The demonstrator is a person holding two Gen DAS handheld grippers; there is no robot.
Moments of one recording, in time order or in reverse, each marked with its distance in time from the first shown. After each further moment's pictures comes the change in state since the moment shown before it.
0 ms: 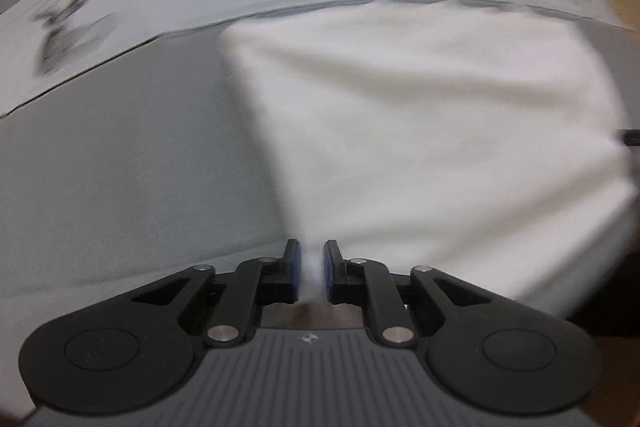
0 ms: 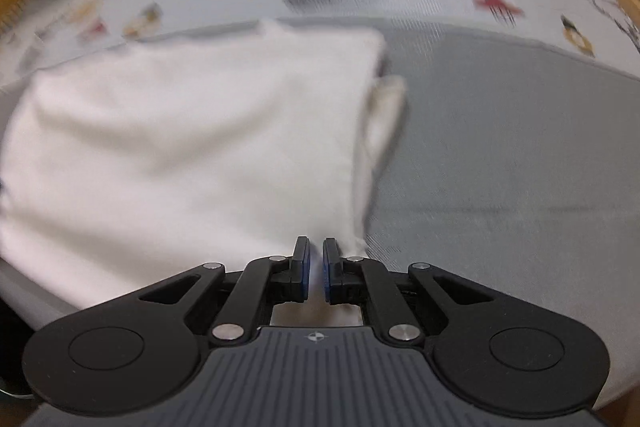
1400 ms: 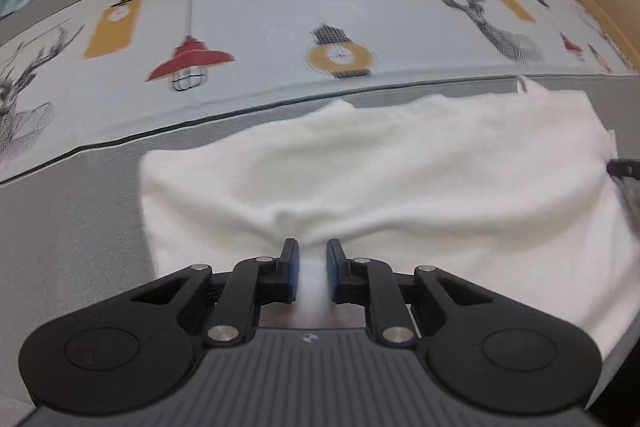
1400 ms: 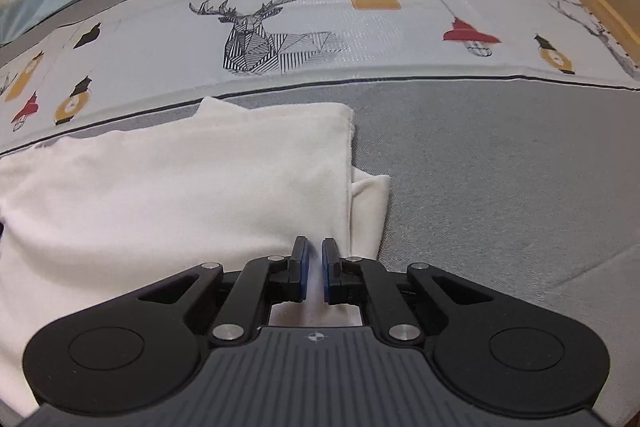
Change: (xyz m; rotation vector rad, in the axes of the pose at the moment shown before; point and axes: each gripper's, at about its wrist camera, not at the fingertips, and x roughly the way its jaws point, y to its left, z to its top) left arm 0.048 -0.056 0.085 -0.027 -0.160 -0.039; right arm 0.030 0.010 0.058 0.111 -0.124 -0.133
